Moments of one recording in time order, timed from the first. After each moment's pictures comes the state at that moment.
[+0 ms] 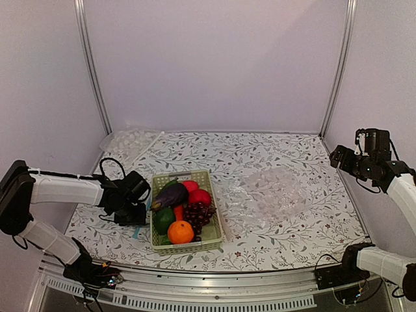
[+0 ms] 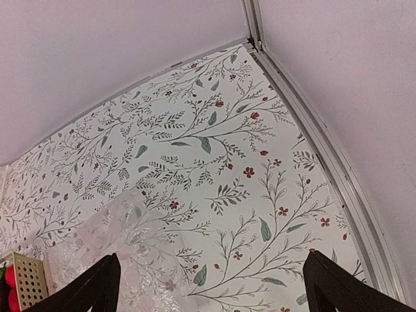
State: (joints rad) left arm -0.66 1.41 0.63 -0.55 -0.20 -0.75; right arm -0.01 0.89 0.81 -0.53 0.05 0.37
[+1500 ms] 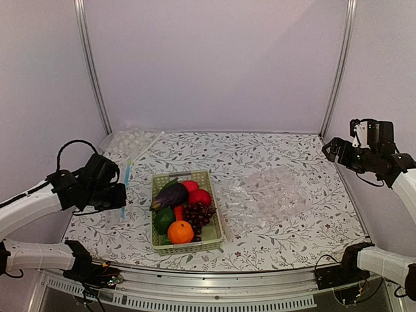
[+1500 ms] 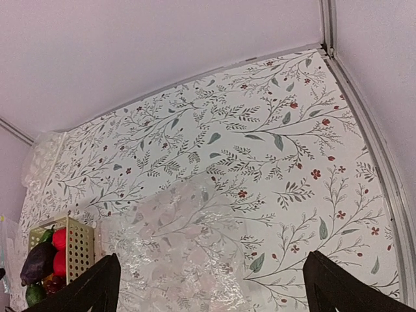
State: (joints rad) left arm -0.61 0.96 0.68 -0.73 -0.28 -0.71; right arm 0.03 0.89 0.91 -0.60 -0.13 0.35
